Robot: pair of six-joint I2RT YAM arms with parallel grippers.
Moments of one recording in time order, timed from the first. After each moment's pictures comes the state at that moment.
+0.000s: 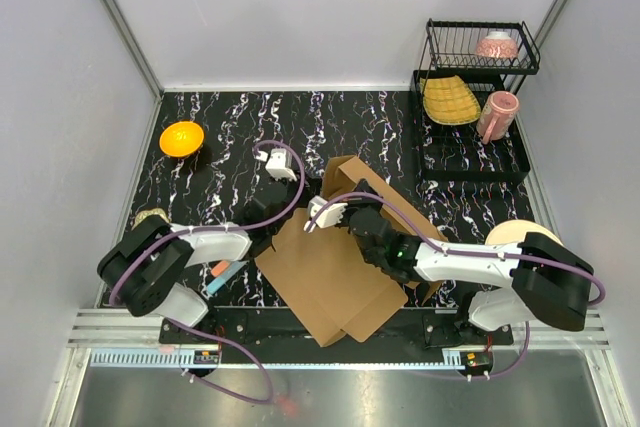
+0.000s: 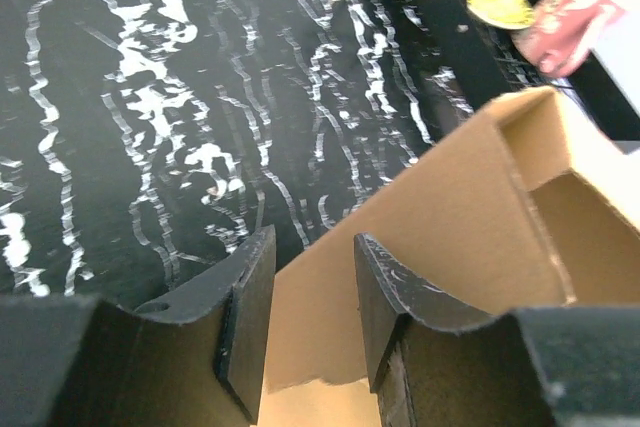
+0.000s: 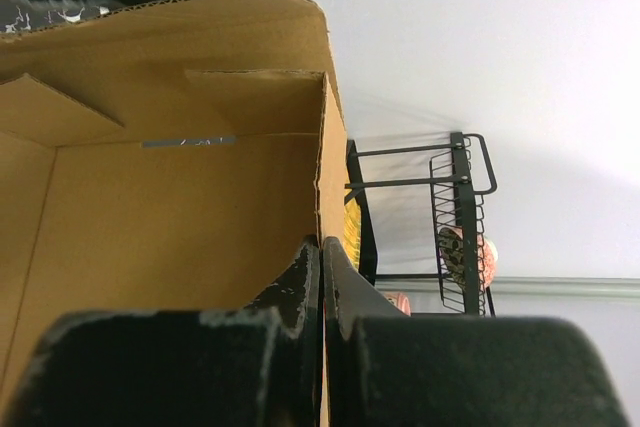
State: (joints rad) left arm -0.73 1.46 0.52 0.73 -0.30 -0.56; right arm 1.10 1.36 0.63 0.50 0.79 -1.07
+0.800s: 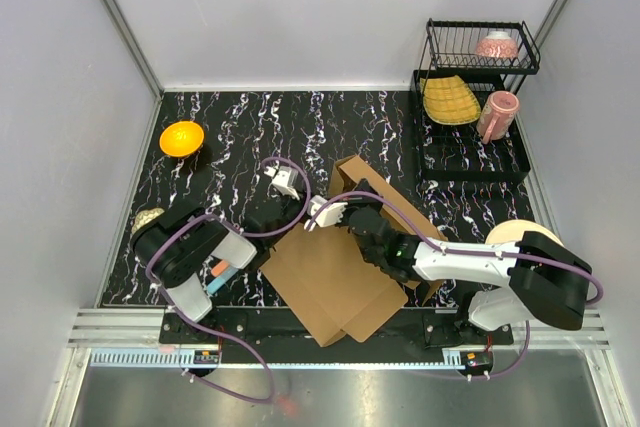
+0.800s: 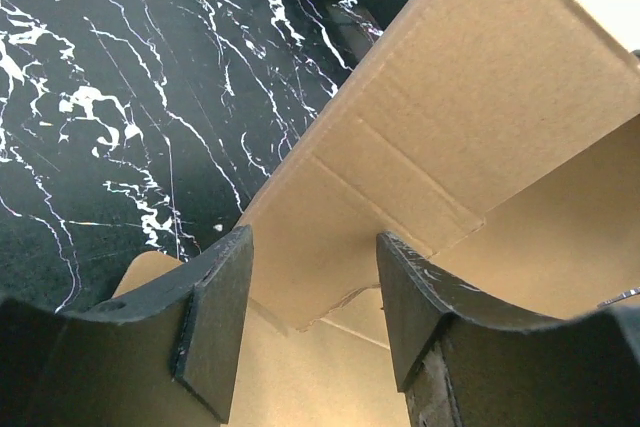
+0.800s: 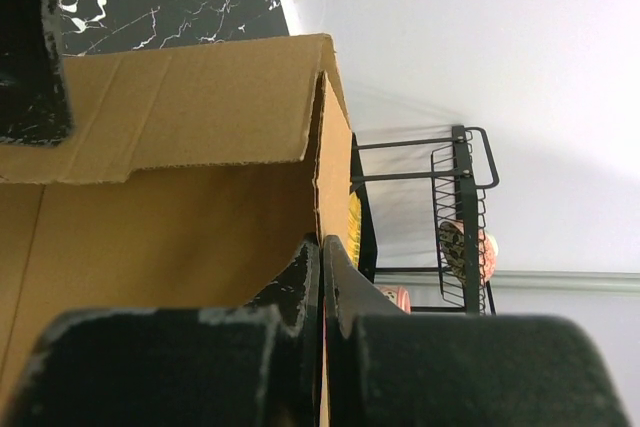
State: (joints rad) left arm -0.72 1.68 0.38 1.22 0.00 -0.57; right arm 1.10 1.37 0.63 0.49 0.80 -1.06
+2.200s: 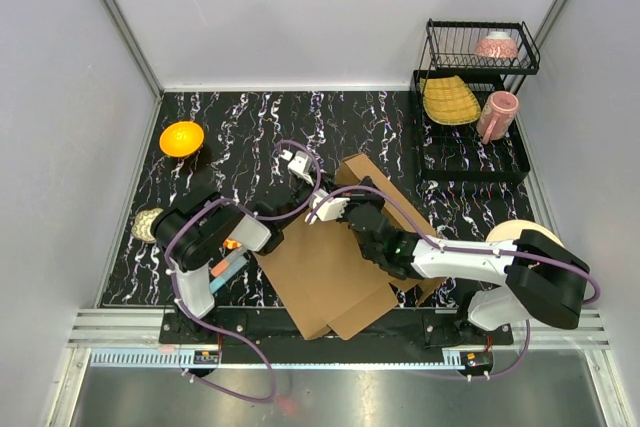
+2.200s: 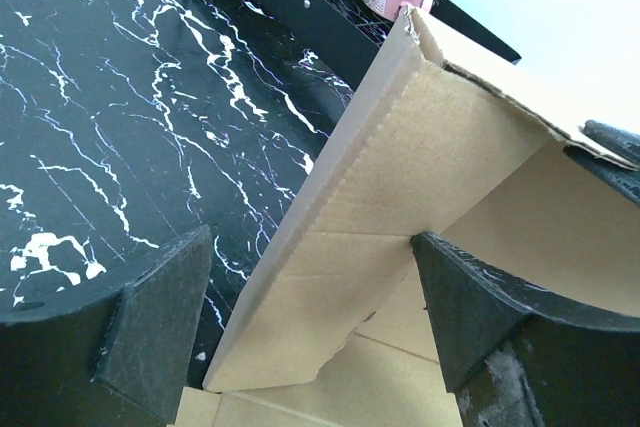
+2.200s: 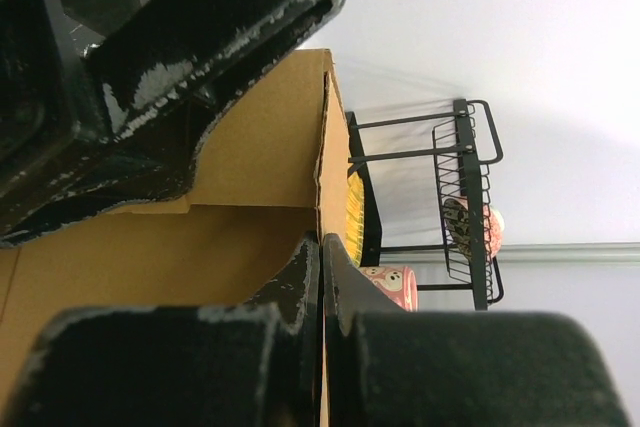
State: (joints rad) left arm -0.70 1.84 0.57 1.28 0.12 -0.44; right arm 1.08 1.39 0.64 0.50 0.83 -1.03
